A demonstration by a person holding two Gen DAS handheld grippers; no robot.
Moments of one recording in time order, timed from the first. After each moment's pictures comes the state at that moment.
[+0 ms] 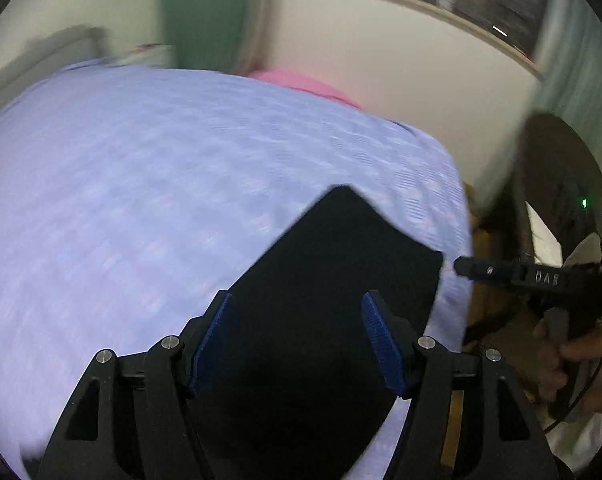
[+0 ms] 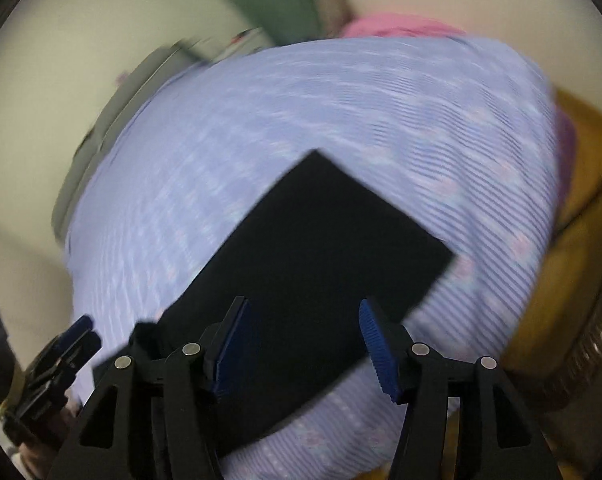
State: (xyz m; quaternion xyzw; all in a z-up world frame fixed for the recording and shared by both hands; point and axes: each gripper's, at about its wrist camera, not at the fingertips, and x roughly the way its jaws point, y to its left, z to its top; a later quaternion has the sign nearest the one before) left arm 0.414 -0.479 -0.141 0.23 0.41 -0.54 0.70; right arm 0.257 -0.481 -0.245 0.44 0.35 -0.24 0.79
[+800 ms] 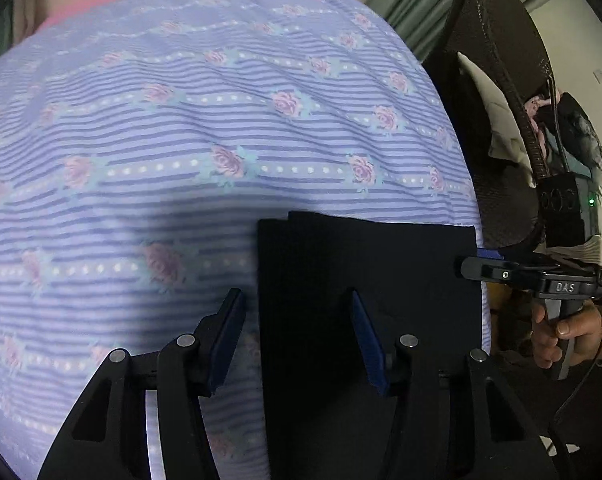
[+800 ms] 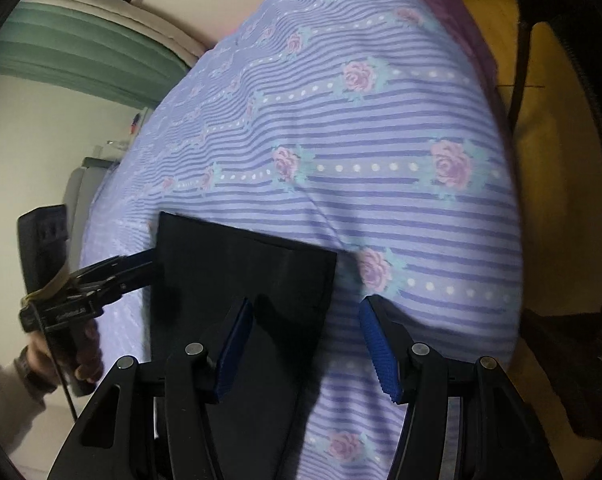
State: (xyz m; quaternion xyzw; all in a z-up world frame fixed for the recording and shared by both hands) left arm 0.455 -0.701 -0.259 0.42 0.48 -0.67 0.38; right arm 0.239 -0.523 -0.340 0.59 0.25 -0.33 0.69
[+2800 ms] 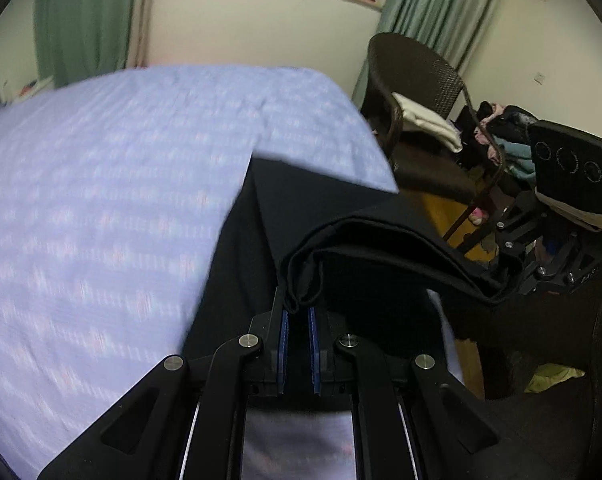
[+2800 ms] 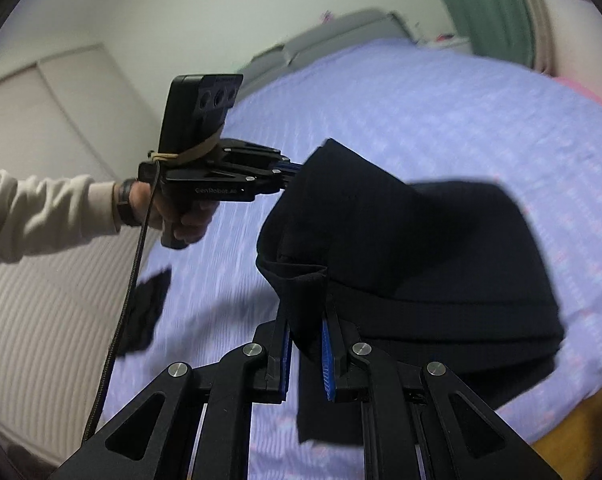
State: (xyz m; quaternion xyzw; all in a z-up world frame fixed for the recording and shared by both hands) left arm 0.530 -0.128 -0.127 0.29 0.37 -0.70 0.53; right arm 0.373 -0.042 -0.180 0.24 0.36 0.04 0.90
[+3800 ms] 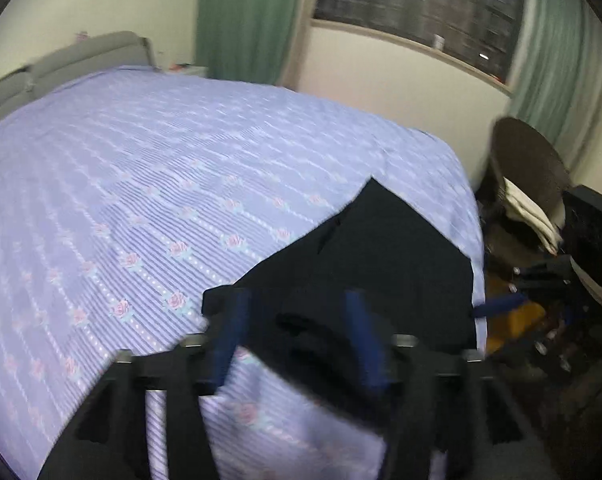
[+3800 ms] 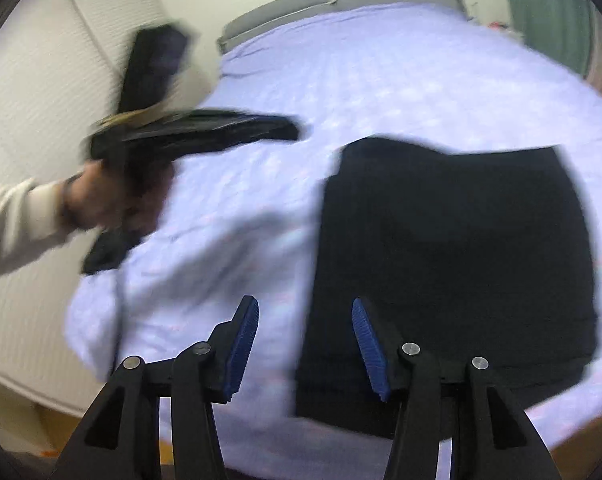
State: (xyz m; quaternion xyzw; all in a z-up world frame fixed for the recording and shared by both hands) left arm 0.498 -0.045 -0.123 0.16 0.36 -0.52 0.75; right arm 0.395 -0.032 -0.220 0.13 0.44 0.04 0.89
